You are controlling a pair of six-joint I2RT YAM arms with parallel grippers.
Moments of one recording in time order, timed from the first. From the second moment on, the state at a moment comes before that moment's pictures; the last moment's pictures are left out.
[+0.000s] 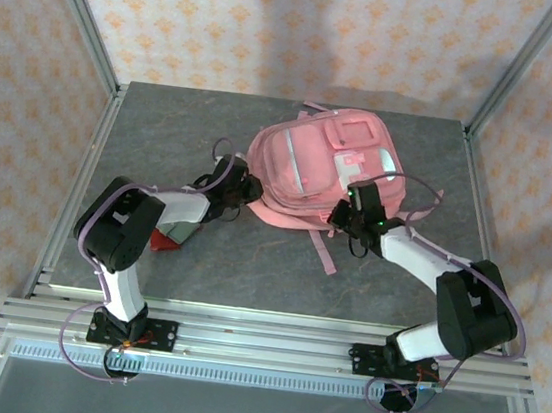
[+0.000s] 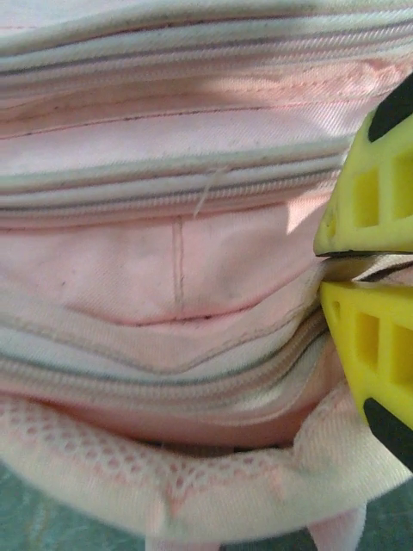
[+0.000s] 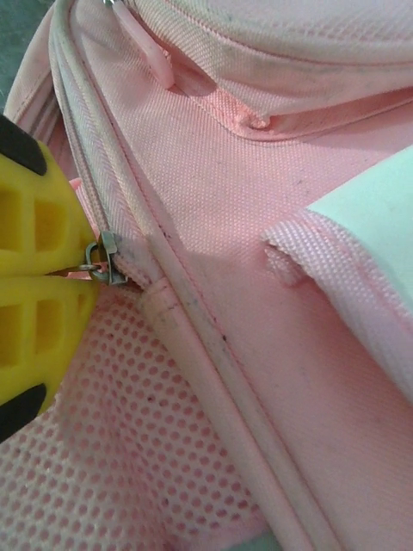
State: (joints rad) left arm -0.41 1.80 0.91 0.19 0.05 -0.84; right arm 0.42 1.44 0.75 -0.16 0.05 0.69
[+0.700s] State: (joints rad) left arm -0.35 1.69 0.94 0.10 0.01 -0.78; right arm 0.67 1.39 0.76 -0.22 0.04 0.78
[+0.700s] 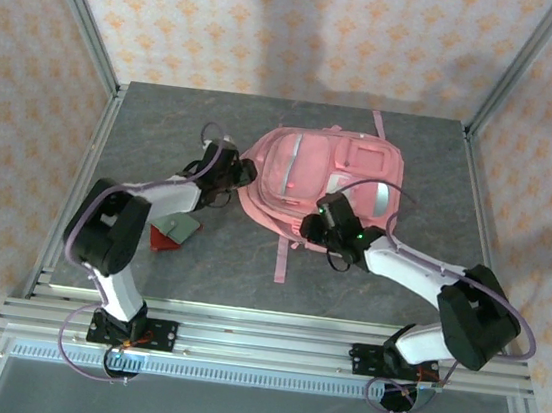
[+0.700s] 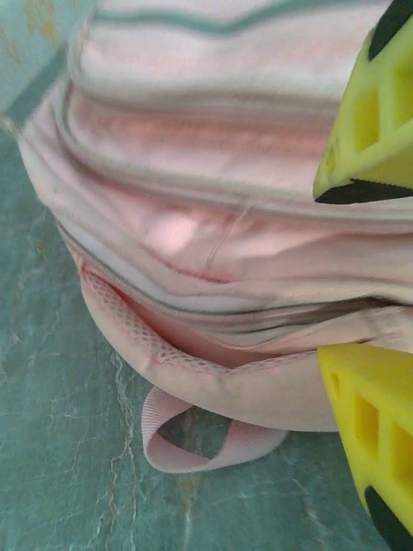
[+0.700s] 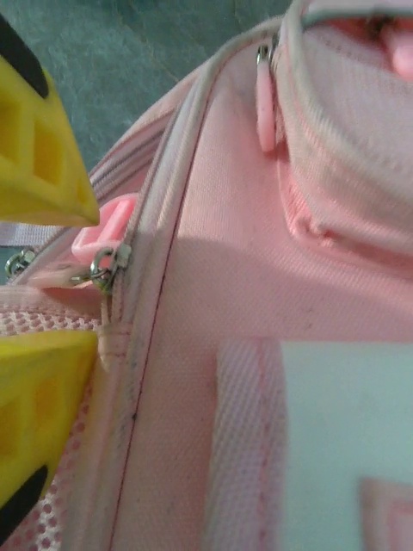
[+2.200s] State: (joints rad) left arm -0.68 1.51 0.75 0.33 -0.17 -0.61; right arm 0.46 1.55 1.08 -0.21 -0.18 1.08
